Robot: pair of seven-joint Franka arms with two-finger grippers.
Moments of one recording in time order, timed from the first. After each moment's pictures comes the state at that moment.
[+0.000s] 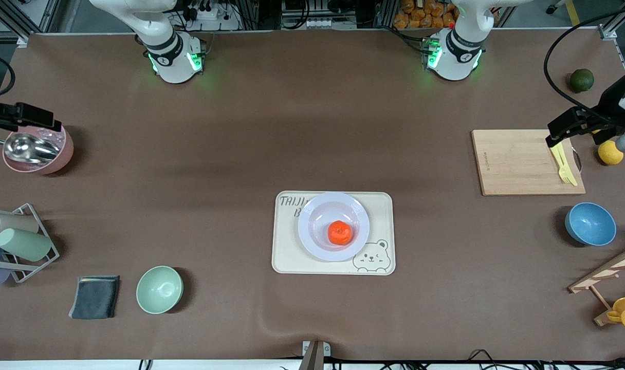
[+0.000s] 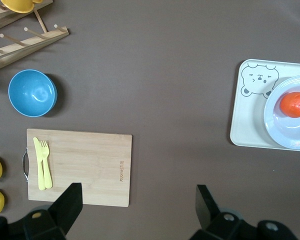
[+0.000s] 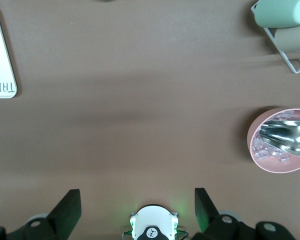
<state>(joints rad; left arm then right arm) 0.04 0.01 -0.09 -1.54 0.00 1.60 -0.11 -0.03 0.10 -0.04 -1.35 0.04 1.24 -0.03</state>
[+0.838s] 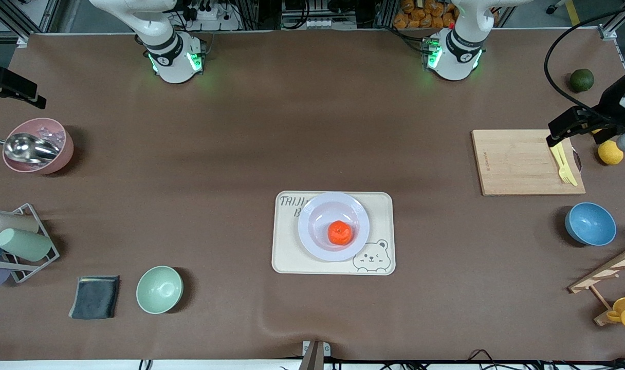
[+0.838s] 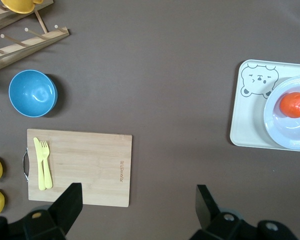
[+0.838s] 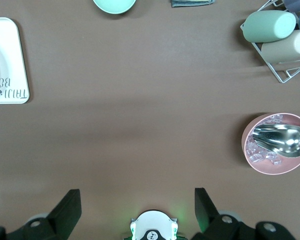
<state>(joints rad) 0.04 0.01 -0.09 -1.54 0.00 1.60 -0.11 -0.03 0.03 -0.03 -1.35 0.04 1.25 -0.03</state>
